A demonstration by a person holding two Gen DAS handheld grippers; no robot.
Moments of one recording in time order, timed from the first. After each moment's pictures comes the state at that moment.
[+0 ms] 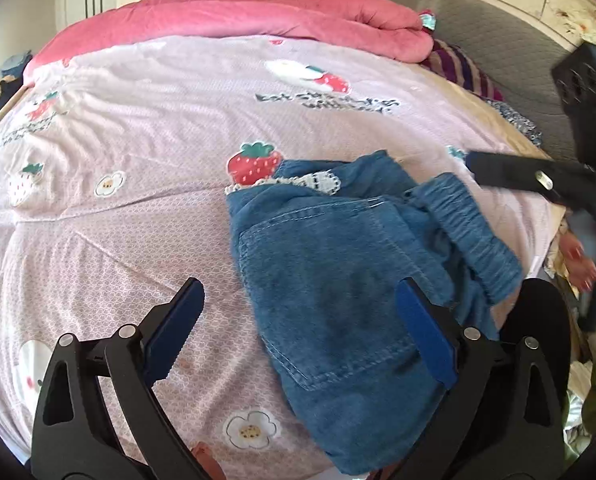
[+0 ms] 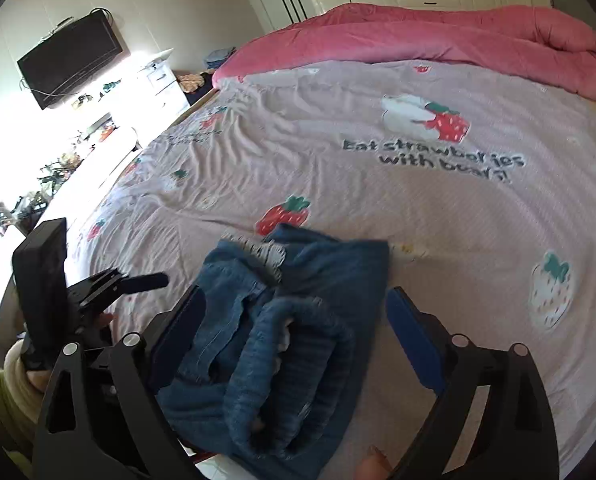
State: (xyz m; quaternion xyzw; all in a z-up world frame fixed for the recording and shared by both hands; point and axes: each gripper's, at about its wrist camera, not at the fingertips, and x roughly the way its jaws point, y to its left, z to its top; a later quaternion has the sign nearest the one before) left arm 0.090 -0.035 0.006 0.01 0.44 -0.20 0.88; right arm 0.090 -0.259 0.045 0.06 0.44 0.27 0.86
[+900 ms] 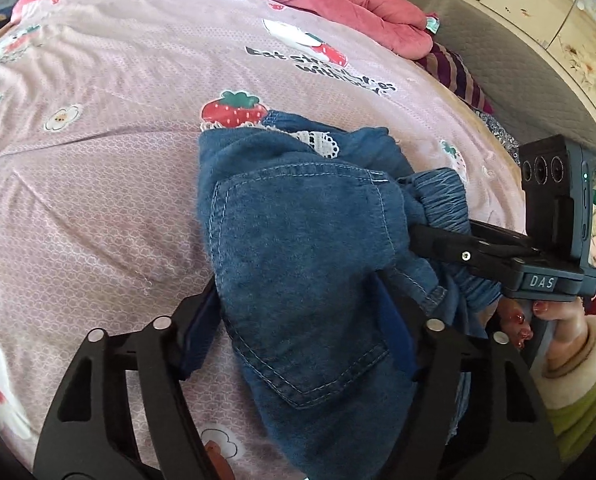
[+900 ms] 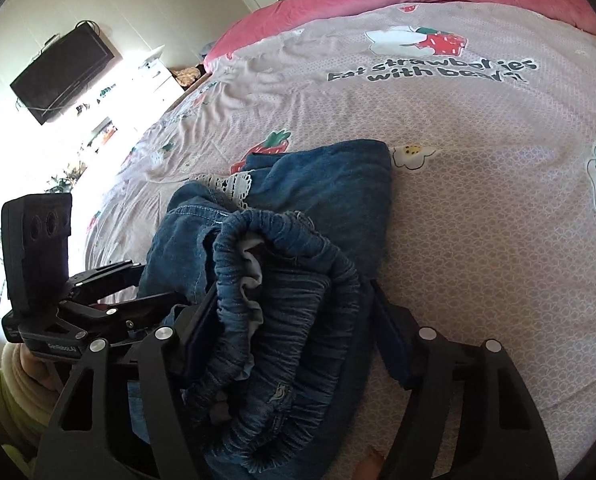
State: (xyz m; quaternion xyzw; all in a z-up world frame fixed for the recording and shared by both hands) left arm 0.104 -0.041 -0.035 -0.07 0.48 -0.25 0.84; right arm 0.095 -0.268 -0.035 0.12 0.46 0.28 0.84
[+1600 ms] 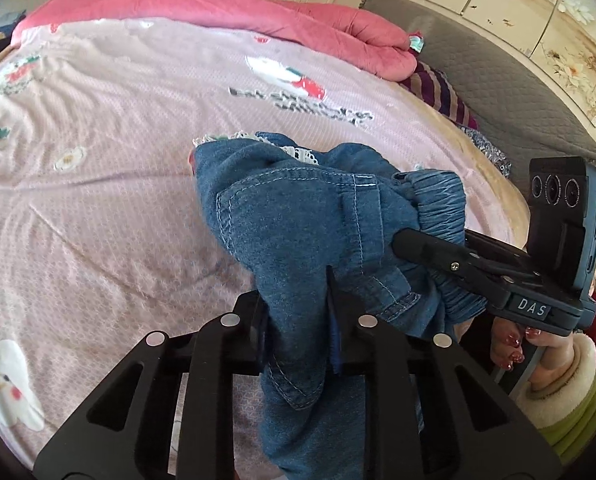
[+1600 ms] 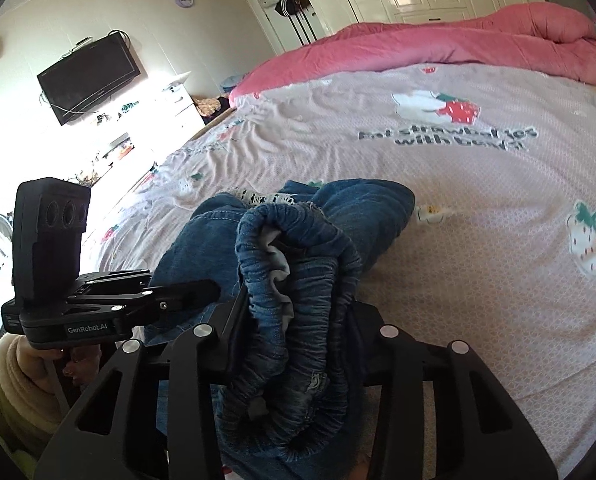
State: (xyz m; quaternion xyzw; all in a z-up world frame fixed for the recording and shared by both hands) left arm 0.087 -0.041 0.003 -0.07 0.43 -0.25 0.86; right arm 0.066 -0.254 0.011 0.09 0.37 0.29 0.88
